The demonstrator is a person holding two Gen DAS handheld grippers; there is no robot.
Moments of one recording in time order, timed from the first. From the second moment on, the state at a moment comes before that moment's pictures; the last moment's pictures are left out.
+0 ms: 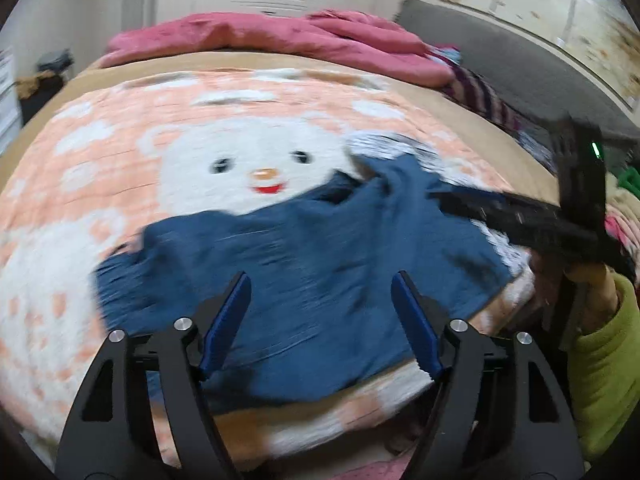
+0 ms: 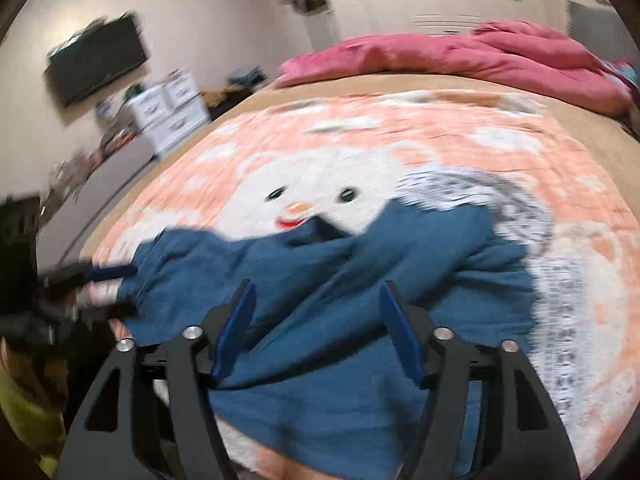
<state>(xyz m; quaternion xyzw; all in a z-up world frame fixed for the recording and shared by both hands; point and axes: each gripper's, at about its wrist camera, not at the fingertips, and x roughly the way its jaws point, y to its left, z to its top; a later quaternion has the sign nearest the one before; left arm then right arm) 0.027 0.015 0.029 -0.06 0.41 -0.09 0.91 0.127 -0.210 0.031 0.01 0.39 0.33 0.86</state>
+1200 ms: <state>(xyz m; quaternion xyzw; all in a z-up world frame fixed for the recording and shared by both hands) 0.114 -0.054 -0.028 -0.09 0.44 -0.21 0.87 0.297 -0.167 -0.014 -0.04 0.46 0.22 0.86</state>
